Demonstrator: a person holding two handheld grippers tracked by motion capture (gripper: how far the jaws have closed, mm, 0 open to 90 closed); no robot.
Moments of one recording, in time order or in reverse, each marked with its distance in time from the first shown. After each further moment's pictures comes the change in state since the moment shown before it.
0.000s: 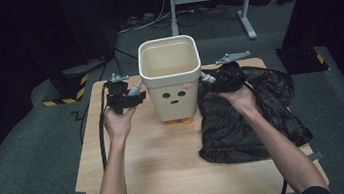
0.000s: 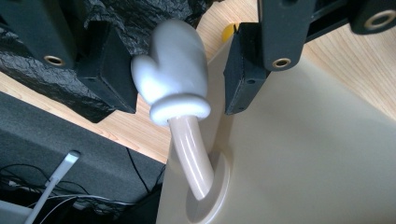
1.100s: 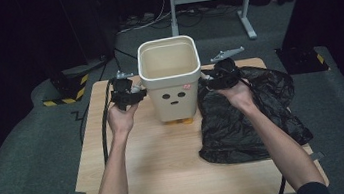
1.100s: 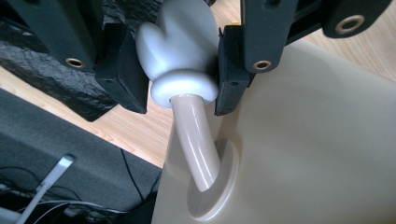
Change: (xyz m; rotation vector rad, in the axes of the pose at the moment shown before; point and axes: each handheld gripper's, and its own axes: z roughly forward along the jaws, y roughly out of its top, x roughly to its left) left arm -0.001 0.005 0.016 0.018 -0.019 0.042; right arm -0.002 0.011 0.011 0.046 0.016 -0.036
